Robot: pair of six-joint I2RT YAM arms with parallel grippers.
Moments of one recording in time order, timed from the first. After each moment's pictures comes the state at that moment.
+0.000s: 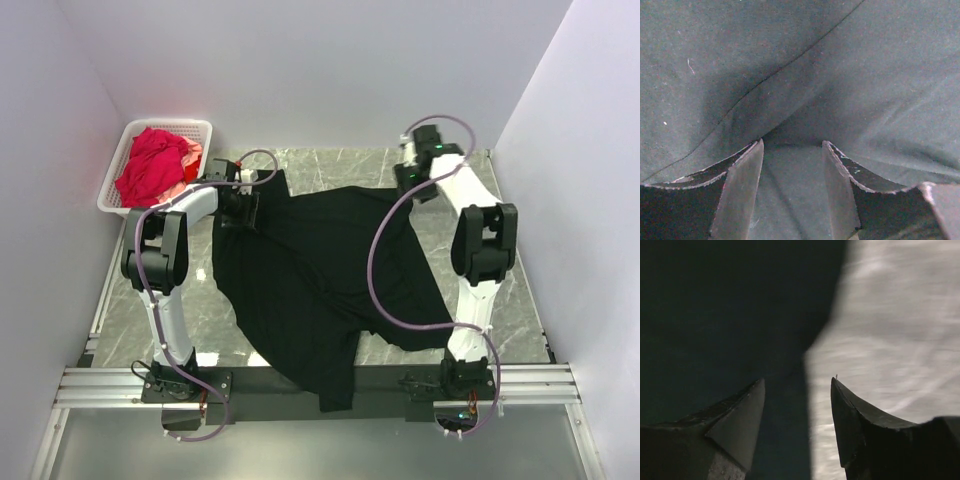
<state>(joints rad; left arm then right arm) -0.15 2.01 1.41 -0.50 0.23 -0.04 0.08 2.11 1.85 -0.86 0.01 -0.09</state>
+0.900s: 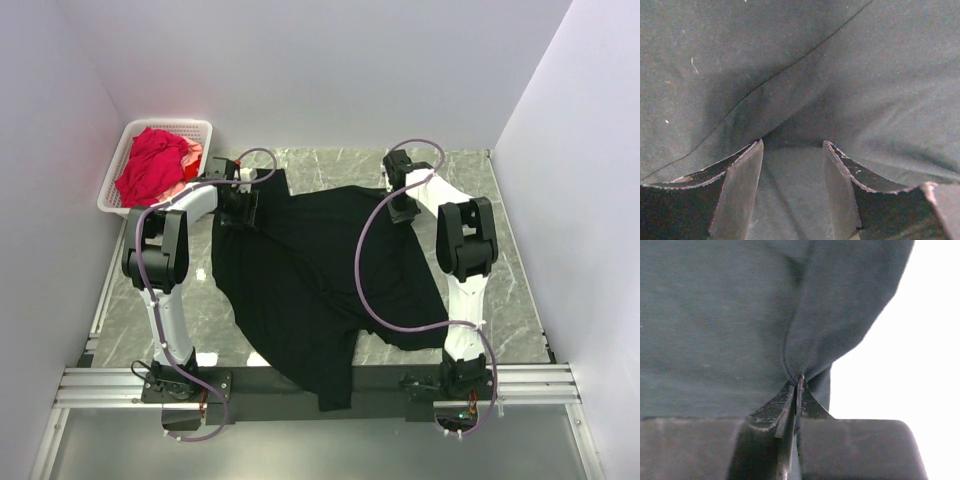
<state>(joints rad) -0.15 2.03 1.44 -0.50 0.23 -0.04 0.22 2.18 1.70 -0.83 0.19 -0.03</state>
